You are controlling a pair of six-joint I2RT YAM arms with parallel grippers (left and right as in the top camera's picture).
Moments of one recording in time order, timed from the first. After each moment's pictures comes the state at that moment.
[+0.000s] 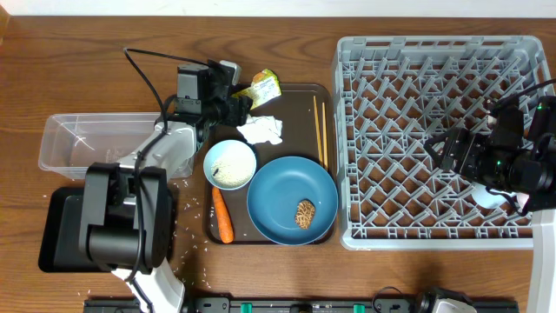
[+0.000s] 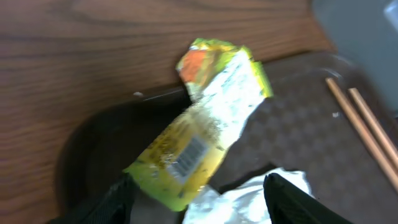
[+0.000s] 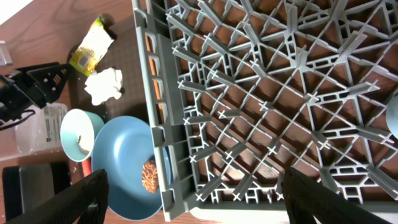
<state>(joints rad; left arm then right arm) -0.12 1.88 1.09 0.01 0.33 0.05 -0.24 1.18 1.34 -1.24 -0.43 0.17</state>
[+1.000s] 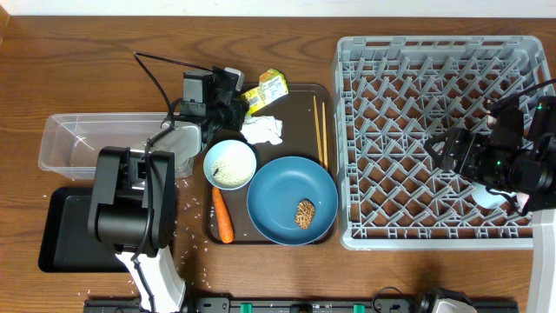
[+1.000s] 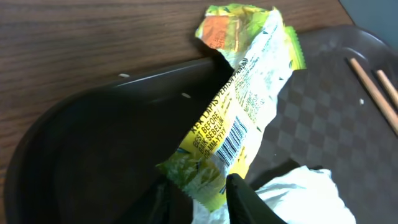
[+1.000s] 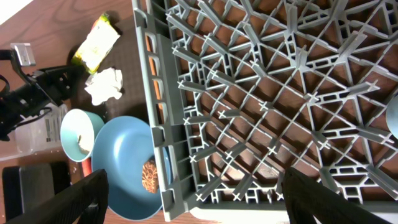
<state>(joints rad) -0.12 1.98 1.09 0.07 0.38 0.05 -0.24 1.18 1.34 -1.25 -0.43 0.17</state>
